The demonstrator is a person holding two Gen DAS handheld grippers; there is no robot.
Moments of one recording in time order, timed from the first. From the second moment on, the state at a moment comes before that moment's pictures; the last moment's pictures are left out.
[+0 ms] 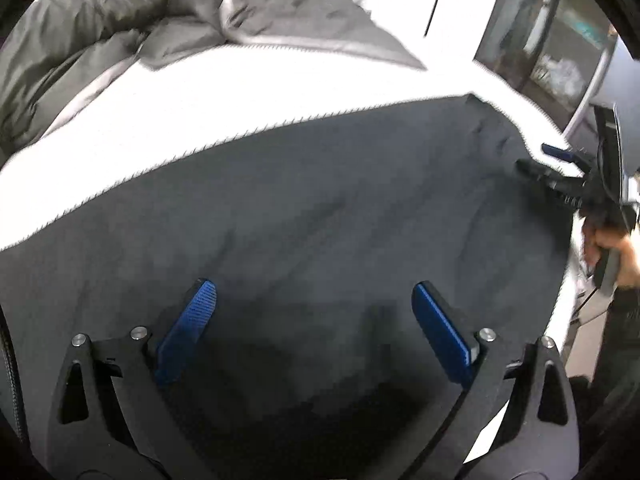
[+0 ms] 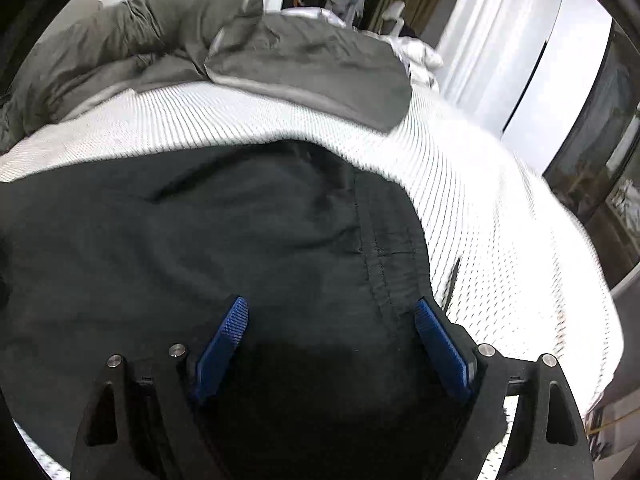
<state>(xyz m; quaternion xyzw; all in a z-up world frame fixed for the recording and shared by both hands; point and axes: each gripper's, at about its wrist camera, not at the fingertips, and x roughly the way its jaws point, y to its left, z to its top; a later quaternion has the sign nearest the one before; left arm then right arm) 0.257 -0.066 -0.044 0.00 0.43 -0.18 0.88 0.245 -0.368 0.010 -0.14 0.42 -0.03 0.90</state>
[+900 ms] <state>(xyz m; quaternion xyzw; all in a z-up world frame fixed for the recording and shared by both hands) 0.346 -0.053 -0.057 -0.01 0.43 -0.14 0.89 0.317 -0.316 0.027 -0.17 0.41 -0.03 0.89</state>
